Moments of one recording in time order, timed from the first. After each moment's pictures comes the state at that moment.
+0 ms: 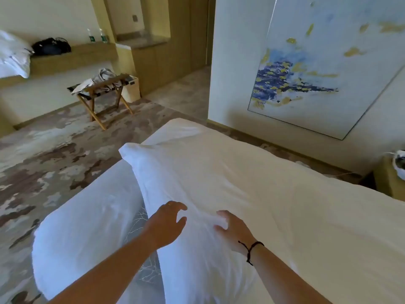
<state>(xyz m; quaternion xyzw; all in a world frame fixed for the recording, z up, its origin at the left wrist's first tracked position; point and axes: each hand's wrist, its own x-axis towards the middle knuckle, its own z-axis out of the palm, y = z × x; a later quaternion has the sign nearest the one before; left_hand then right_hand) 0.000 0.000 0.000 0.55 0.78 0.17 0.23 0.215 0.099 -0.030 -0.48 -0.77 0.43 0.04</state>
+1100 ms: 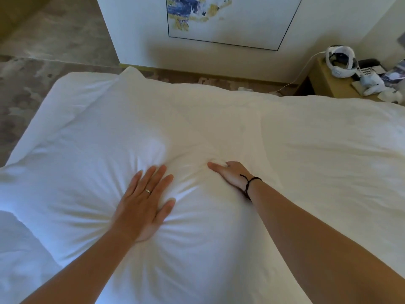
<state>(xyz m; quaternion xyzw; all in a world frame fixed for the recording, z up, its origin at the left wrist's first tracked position) -0.084 0.198 -0.192 0.83 0.54 0.08 -0.03 0.199 0.287 -0.155 -0.73 -0.44 0.51 0.09</state>
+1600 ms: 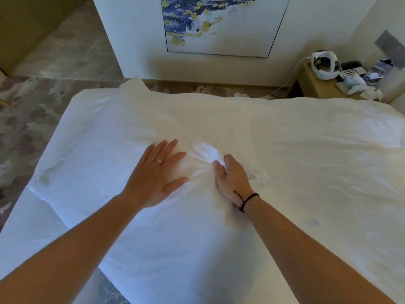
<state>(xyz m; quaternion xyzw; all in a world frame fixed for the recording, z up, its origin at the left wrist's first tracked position) -0.049 0.195 -0.052 0.87 0.46 0.14 -0.02 0.191 0.187 -0.065 -0.68 -0.62 0.28 0.27</state>
